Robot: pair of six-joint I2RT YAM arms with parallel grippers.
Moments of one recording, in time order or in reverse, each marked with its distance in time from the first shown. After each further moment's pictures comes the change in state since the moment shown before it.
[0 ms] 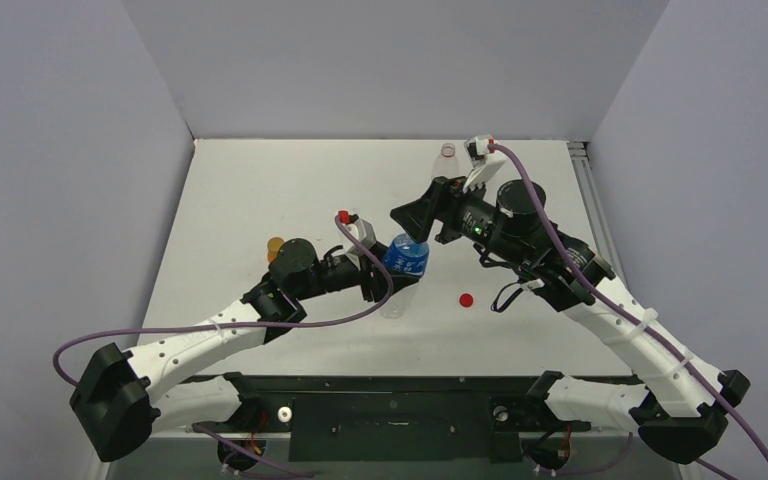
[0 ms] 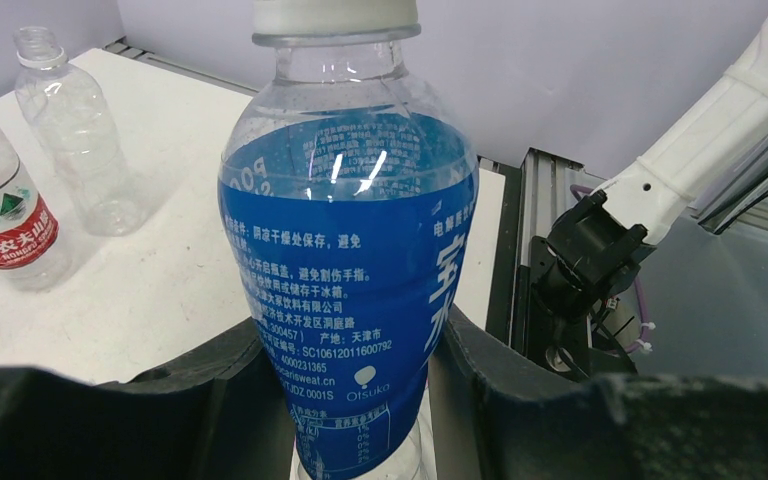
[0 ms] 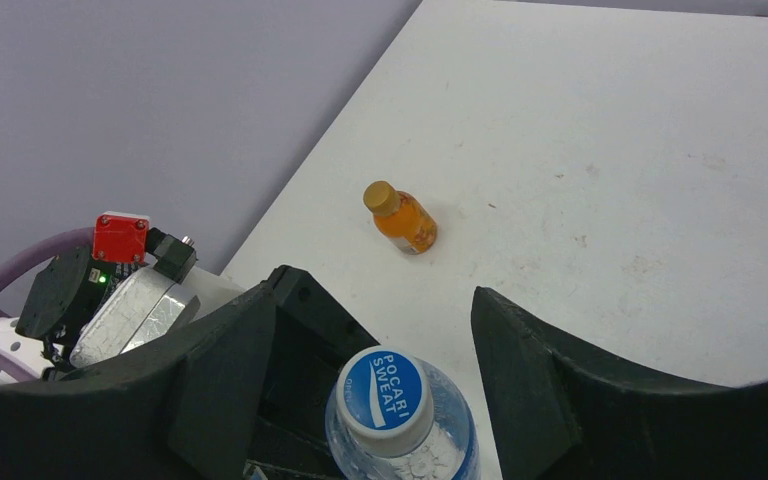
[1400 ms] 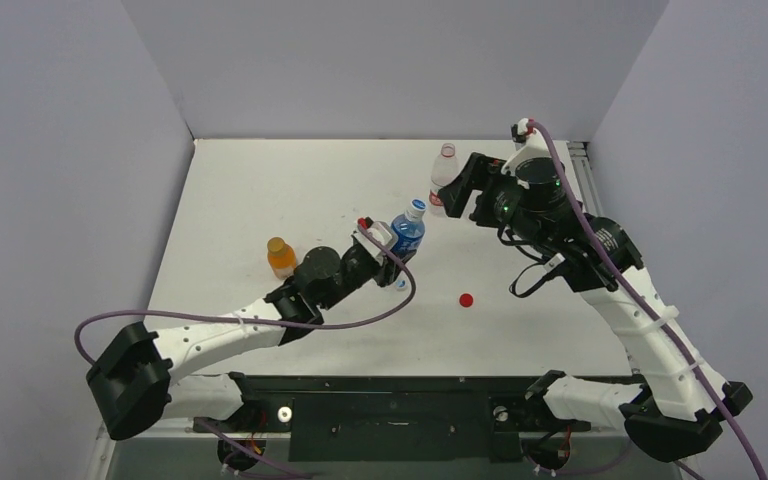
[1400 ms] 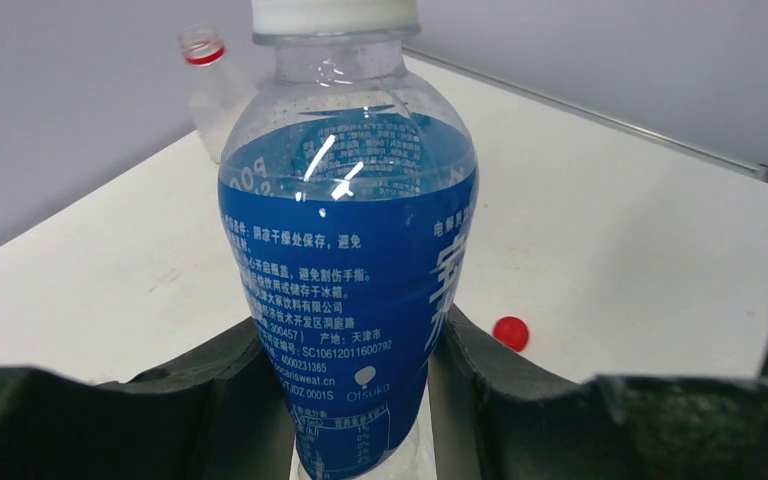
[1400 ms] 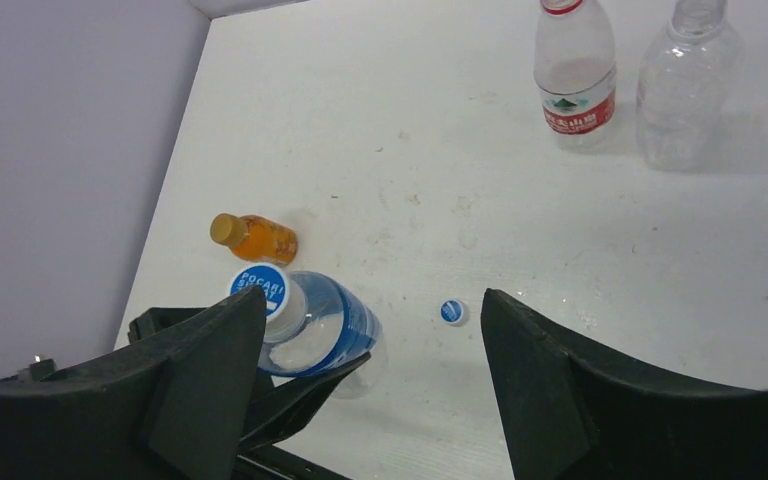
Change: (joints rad) left arm -0.119 0.142 0.002 0.087 -0.581 0.289; right arm -0.119 0.045 0.217 -0.415 0.269 0.099
